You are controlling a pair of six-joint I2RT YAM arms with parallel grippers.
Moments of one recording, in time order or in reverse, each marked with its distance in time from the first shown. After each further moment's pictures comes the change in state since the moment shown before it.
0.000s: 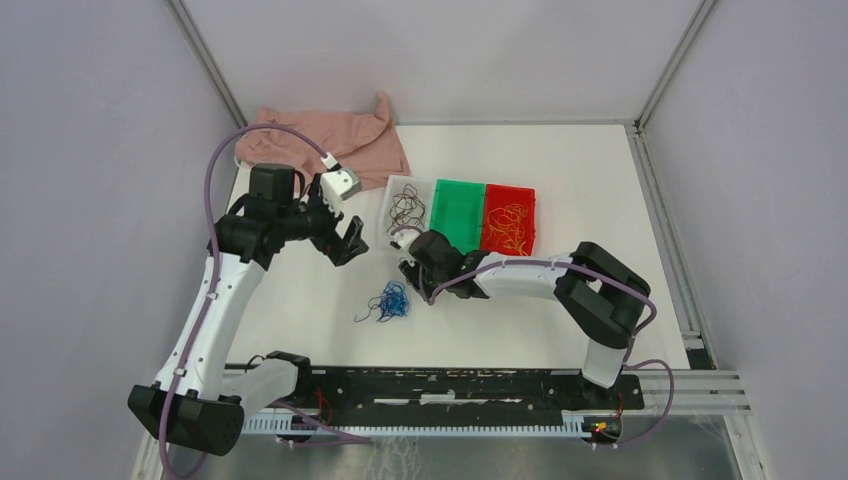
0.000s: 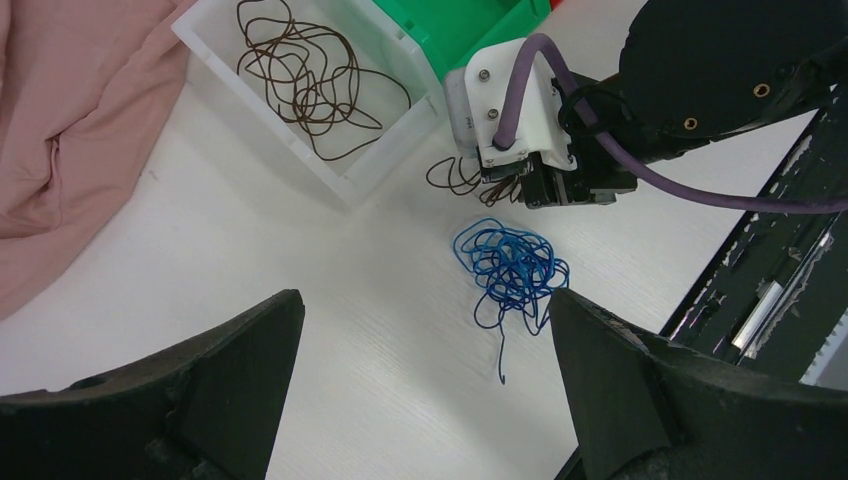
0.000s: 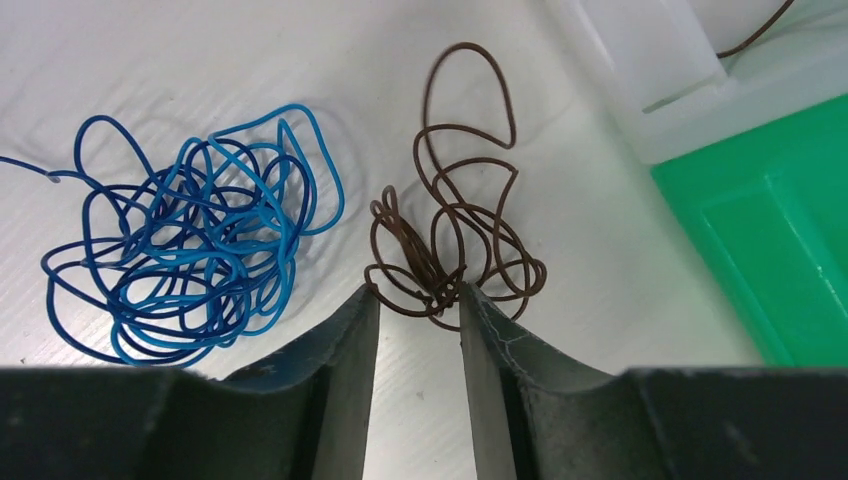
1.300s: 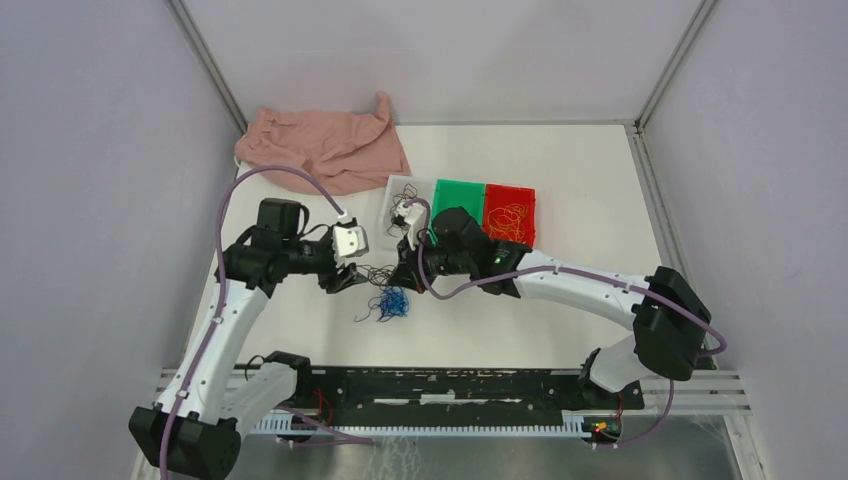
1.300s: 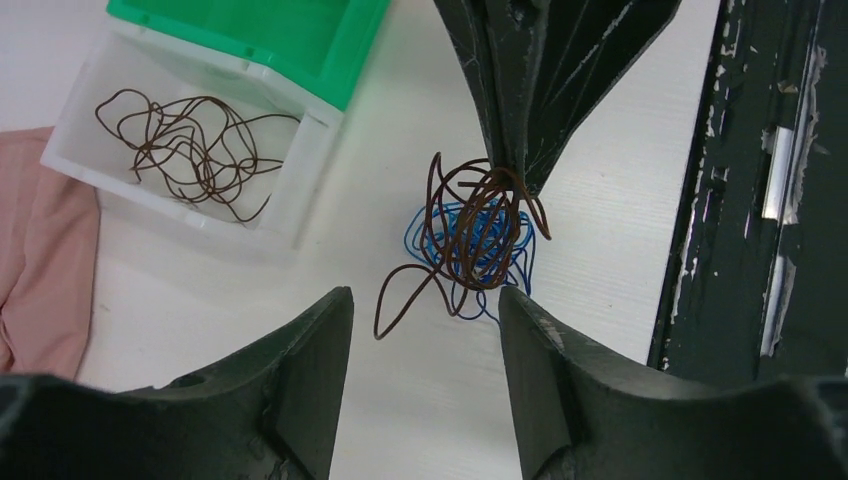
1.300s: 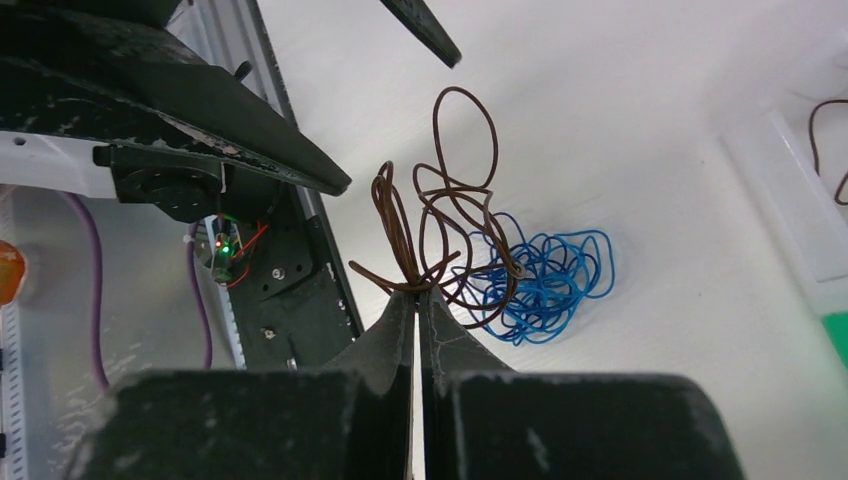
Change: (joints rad) left arm 0.000 -0.141 -0.245 -0.008 0.228 0.426; right arm -0.002 -0.297 0.027 0.065 -0.415 0.148
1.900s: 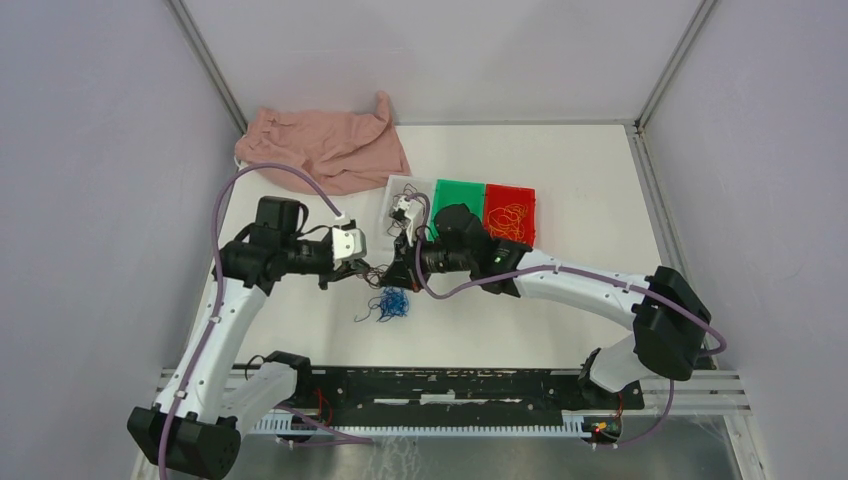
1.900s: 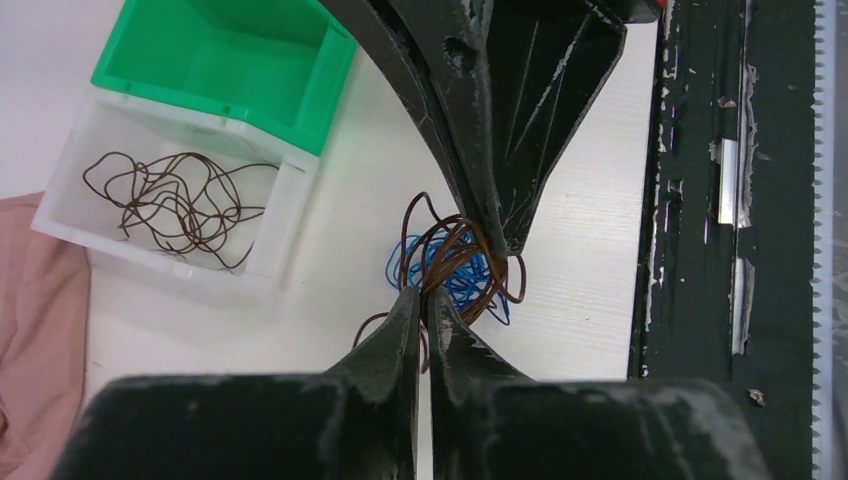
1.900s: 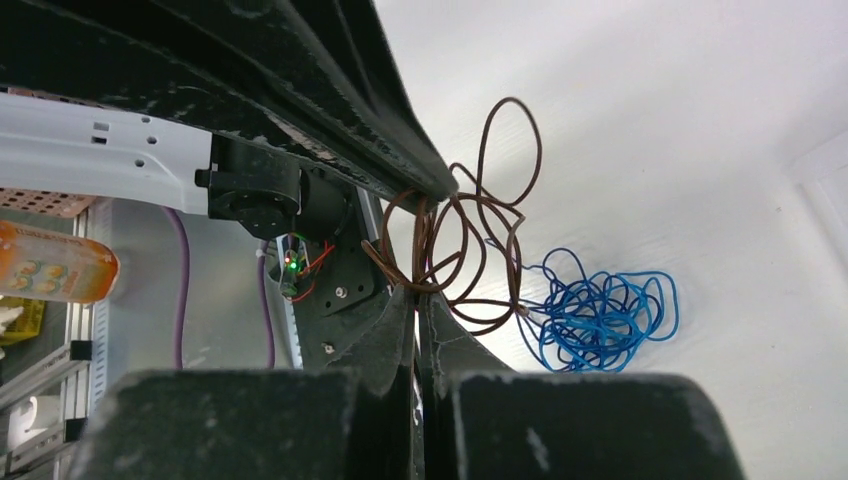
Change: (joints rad) left arm -0.007 0.014 0.033 -0.073 0.105 0.082; right arm -0.005 0.003 0.016 0.068 -0.116 0.071
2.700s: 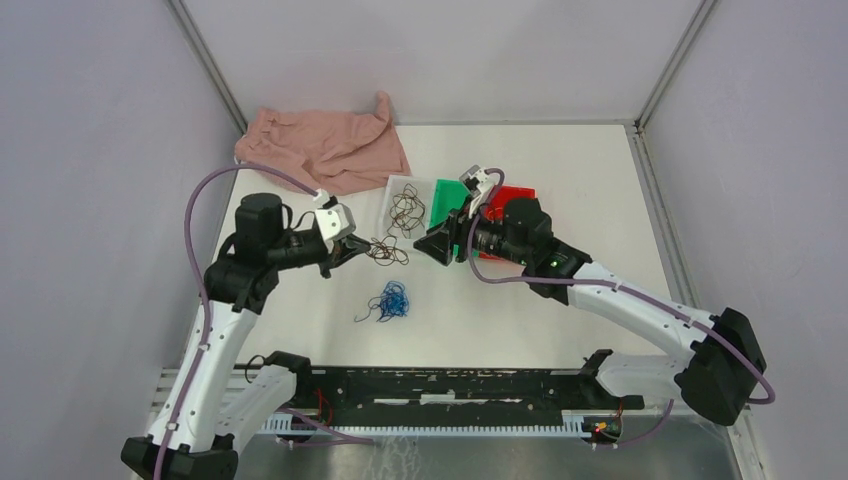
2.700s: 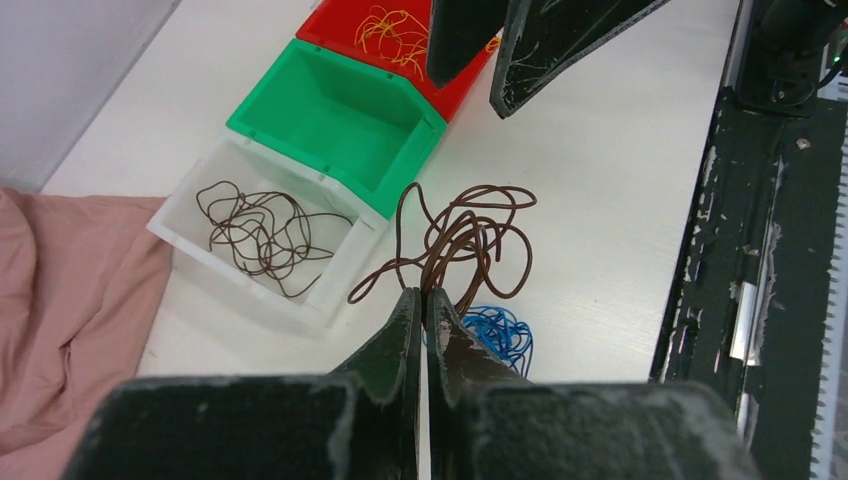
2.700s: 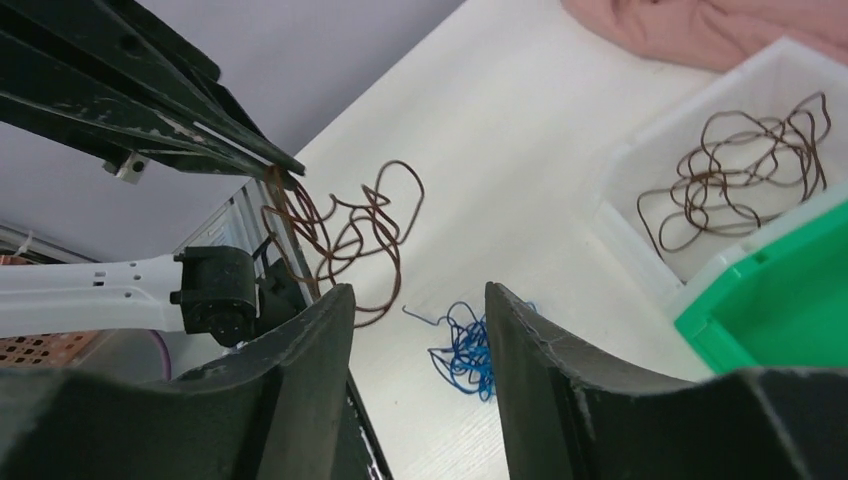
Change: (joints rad) left arm -0.006 -0.122 -0.002 0.290 -0.048 -0.404; right arm -0.182 -0.297 -0.207 0.133 0.130 0.101
